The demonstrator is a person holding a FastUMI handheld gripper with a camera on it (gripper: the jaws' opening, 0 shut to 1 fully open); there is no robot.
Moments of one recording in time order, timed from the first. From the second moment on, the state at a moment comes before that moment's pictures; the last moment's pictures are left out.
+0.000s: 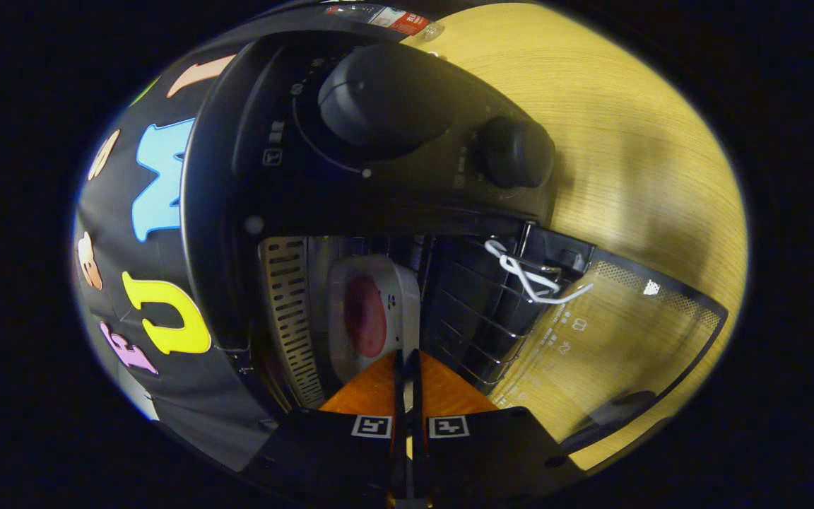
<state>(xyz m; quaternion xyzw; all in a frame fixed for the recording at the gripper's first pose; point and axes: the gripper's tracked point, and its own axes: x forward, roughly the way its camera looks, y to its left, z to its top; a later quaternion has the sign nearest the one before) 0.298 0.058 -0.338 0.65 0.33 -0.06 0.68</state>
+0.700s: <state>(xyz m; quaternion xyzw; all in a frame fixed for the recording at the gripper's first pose) 0.216 0.096 -0.306 0.59 0.37 0.04 0.71</state>
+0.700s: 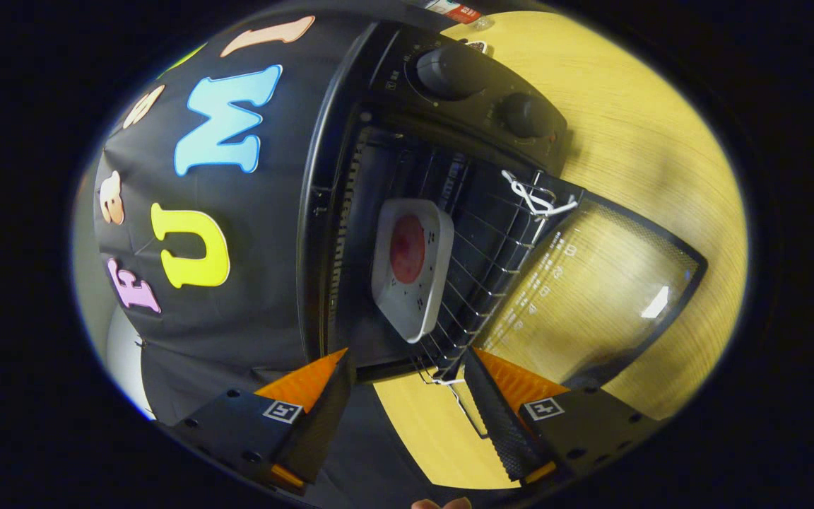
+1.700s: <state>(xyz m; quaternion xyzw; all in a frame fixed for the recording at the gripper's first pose) 0.088 0.053 -0.372 0.08 0.45 -0.02 0.89</state>
